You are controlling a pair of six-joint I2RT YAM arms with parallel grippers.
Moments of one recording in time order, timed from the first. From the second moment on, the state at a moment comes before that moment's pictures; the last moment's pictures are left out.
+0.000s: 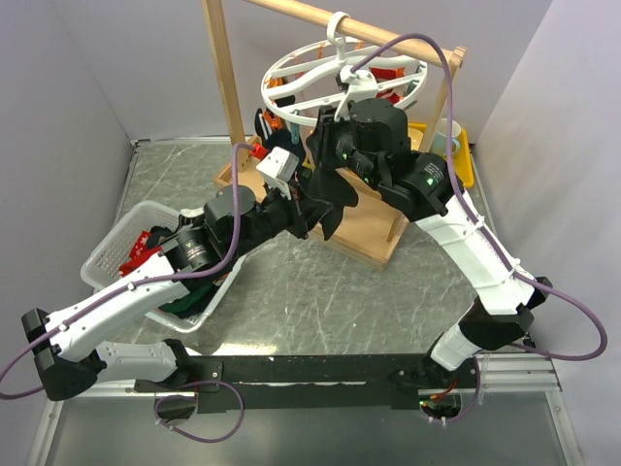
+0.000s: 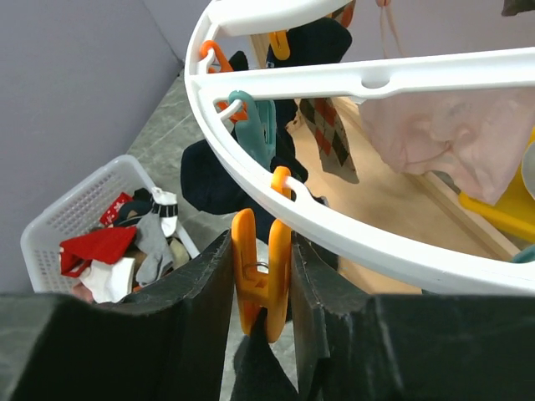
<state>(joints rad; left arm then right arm) -0.97 1.17 1.27 -0.12 -0.08 -0.41 0.83 1.57 2.09 -0.77 0.32 0.30</state>
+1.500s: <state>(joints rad) -0.49 0.81 1.13 -0.80 -0.66 -0.51 0.59 1.16 1.64 -0.64 0.29 0.31</state>
